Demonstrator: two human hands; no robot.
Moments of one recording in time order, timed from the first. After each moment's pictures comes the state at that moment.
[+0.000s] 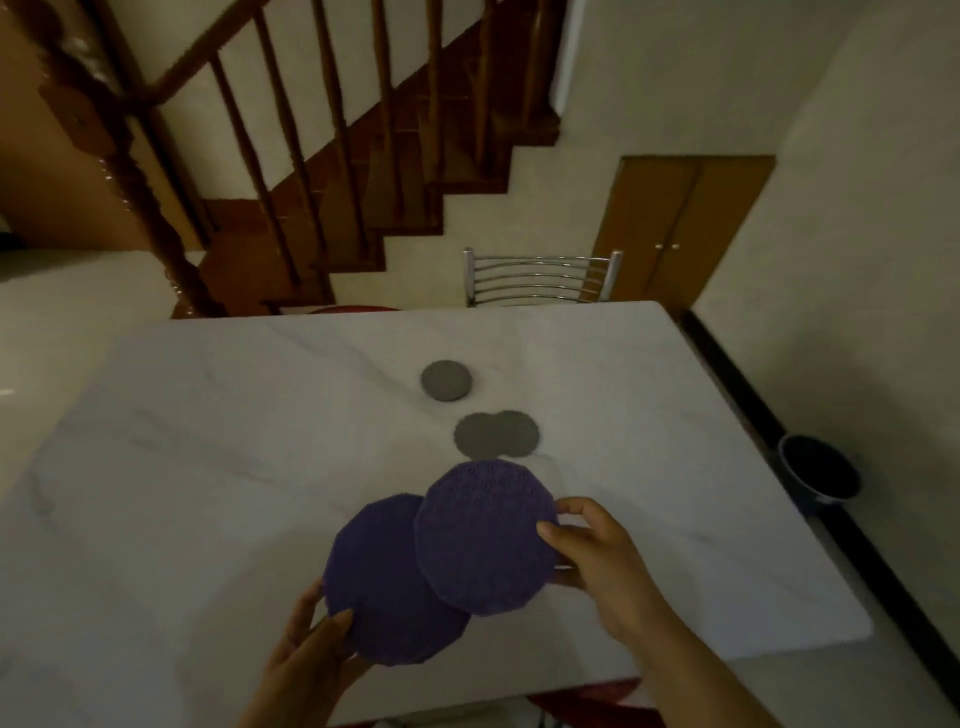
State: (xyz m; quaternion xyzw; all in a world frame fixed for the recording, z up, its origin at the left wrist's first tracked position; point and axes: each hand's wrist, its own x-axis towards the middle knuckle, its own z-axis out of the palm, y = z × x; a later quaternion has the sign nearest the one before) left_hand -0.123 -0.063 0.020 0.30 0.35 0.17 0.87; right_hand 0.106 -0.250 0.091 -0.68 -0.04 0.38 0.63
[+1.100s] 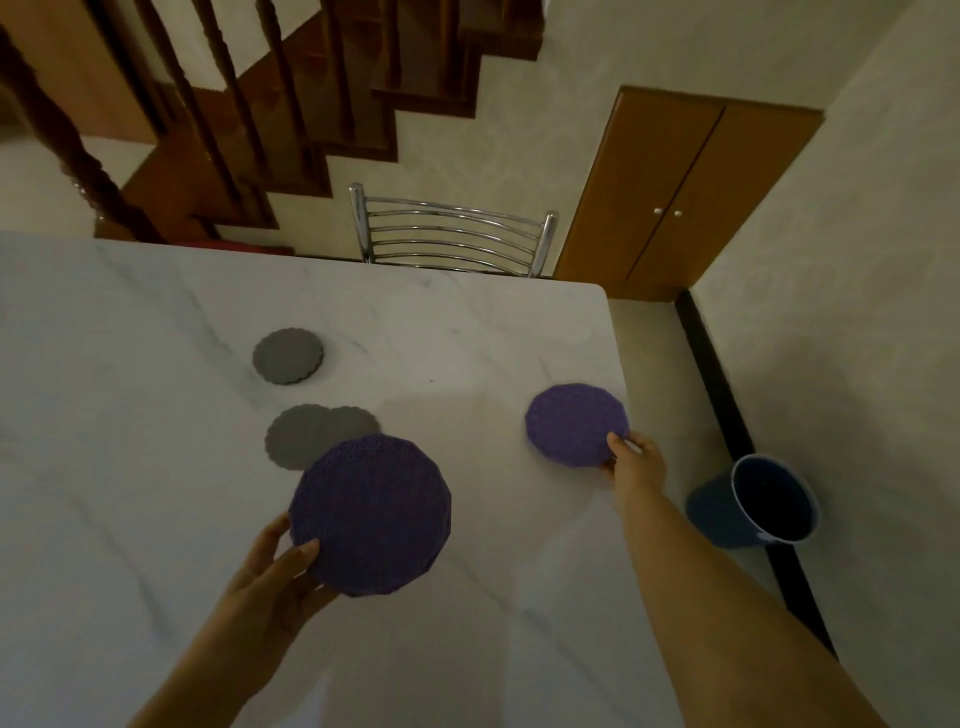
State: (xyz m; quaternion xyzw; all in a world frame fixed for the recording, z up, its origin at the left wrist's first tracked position) left_hand 0.138 -0.177 -0.010 0.31 0.40 0.21 0.84; right_hand 0.504 -0.352 -0.041 -0.72 0.16 0.20 0.64
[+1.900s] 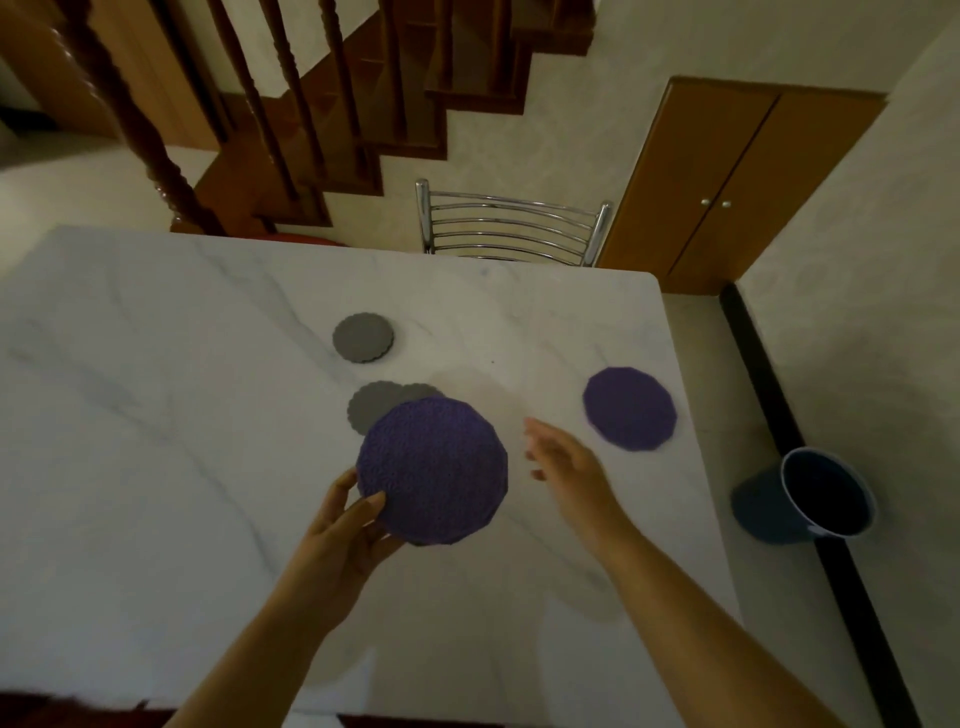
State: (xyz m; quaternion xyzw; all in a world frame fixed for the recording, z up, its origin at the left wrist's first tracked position) left_hand 0.114 -0.169 0.014 0.32 0.35 0.22 0.85; right_hand 0.336 -0.303 0.037 -0.76 -0.21 0.34 0.51
